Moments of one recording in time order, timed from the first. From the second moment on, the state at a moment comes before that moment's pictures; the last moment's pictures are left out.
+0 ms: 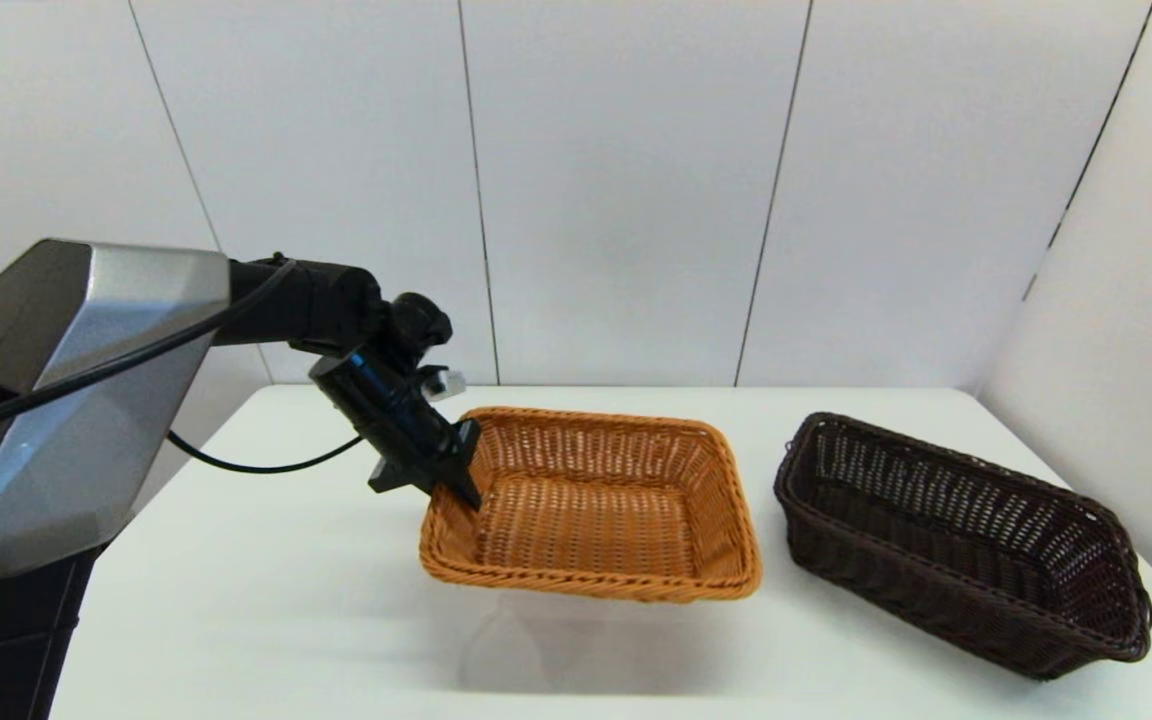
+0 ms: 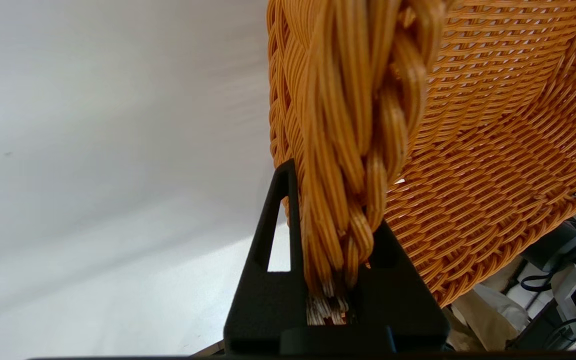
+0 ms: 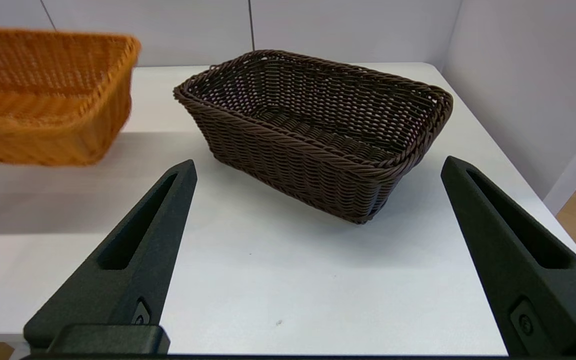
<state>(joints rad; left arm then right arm) -0.32 2.32 -1.87 0.95 -0.45 -0.27 0.00 0.00 -0.02 0.04 -0.02 0.02</state>
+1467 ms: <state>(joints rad) -0.34 2.42 -1.92 0.92 -0.46 -0.36 0.00 0.00 -0.02 0.04 -0.02 0.02</state>
